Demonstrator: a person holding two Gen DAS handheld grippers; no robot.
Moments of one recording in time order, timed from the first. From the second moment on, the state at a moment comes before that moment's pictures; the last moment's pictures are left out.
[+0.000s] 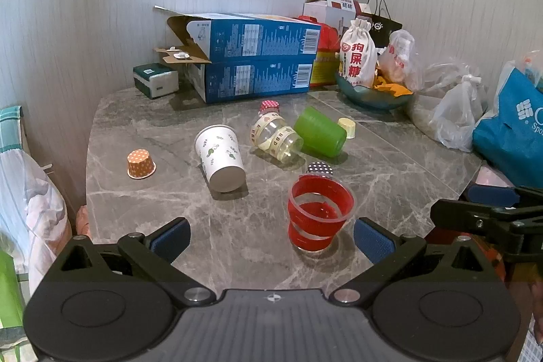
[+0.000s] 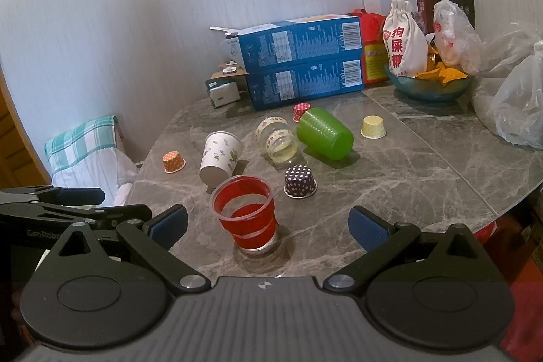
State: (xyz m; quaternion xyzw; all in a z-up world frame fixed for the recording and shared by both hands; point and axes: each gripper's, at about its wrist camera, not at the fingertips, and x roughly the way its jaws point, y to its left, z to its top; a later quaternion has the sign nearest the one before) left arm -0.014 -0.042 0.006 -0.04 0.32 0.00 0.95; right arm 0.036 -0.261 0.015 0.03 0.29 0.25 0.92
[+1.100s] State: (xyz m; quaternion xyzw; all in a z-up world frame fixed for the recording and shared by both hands) left arm -0.007 -0.039 -0.005 -0.06 0.33 0.01 0.94; right arm 0.037 -0.261 0.013 0.03 0.29 0.25 0.92
